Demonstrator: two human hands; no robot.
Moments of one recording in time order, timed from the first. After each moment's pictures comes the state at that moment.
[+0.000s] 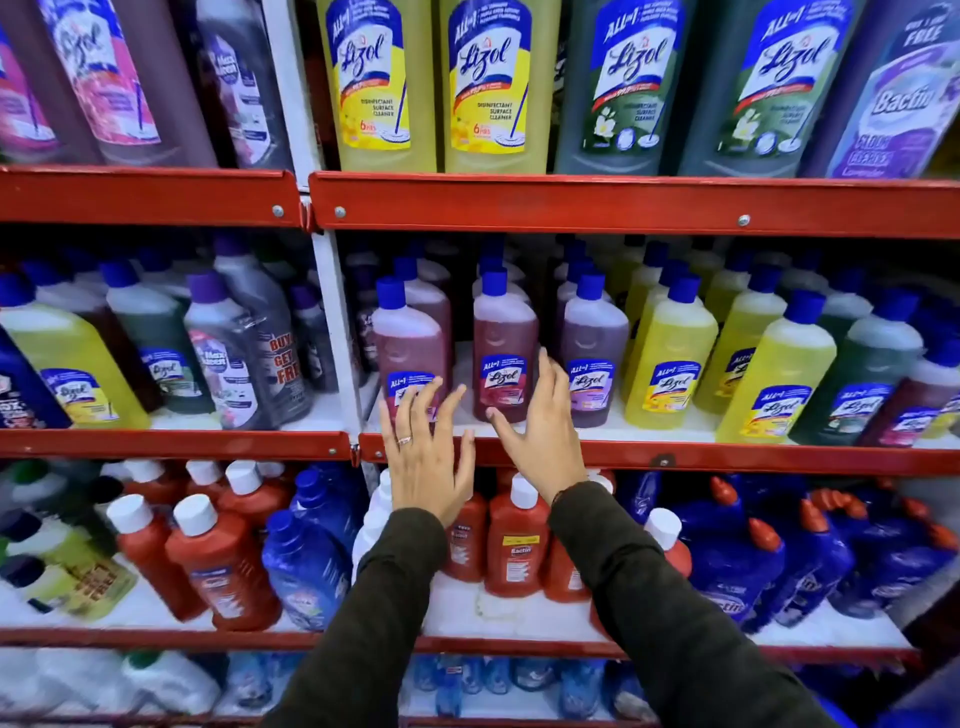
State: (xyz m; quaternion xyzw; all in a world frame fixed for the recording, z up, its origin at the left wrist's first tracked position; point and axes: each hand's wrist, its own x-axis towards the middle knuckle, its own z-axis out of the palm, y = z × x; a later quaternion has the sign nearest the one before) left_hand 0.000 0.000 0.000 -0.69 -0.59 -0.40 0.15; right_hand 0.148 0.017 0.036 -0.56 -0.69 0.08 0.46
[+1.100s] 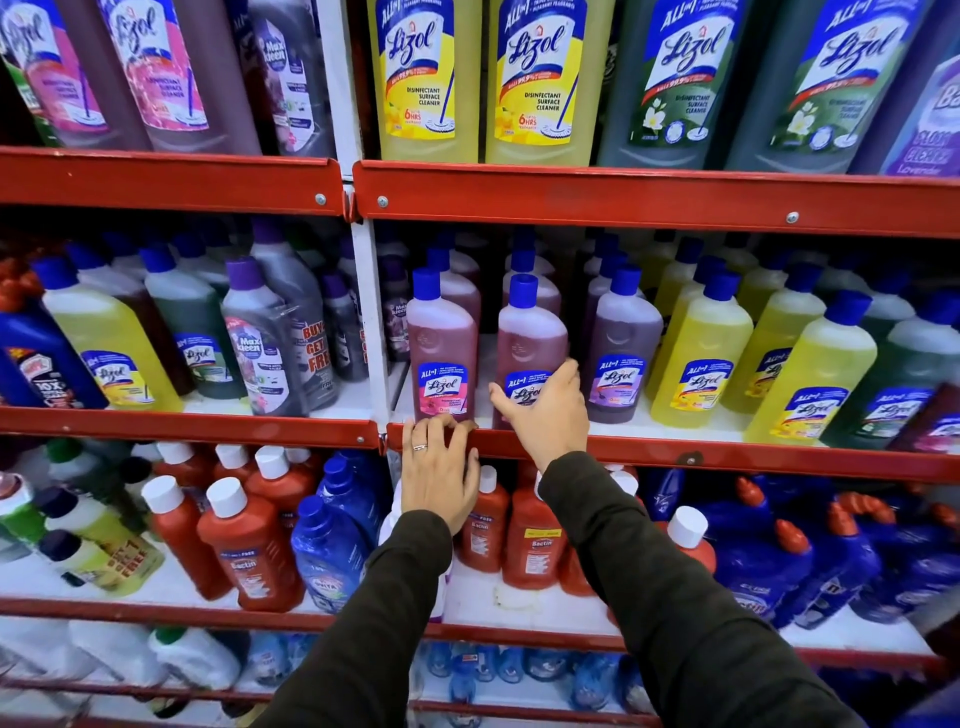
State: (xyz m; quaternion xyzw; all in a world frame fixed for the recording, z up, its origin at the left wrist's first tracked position) left_hand -0.031 0.007 -0.038 -0.71 -0.62 -0.32 0.13; right_hand 0.114 0.036 0.043 -0.67 -0.58 0.12 0.46
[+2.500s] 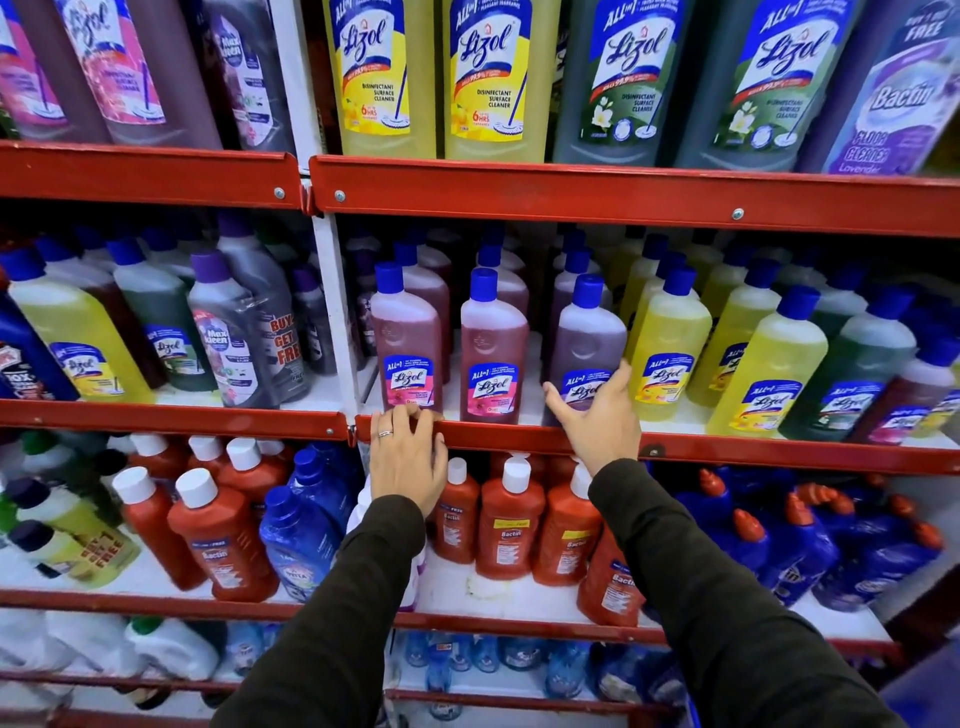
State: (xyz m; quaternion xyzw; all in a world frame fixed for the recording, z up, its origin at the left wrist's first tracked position) left_hand -0.017 0.000 -0.023 -0.67 -0.66 -0.32 0.12; right_hand 0.216 0.028 0.029 -0.67 -0.55 0.07 0.49
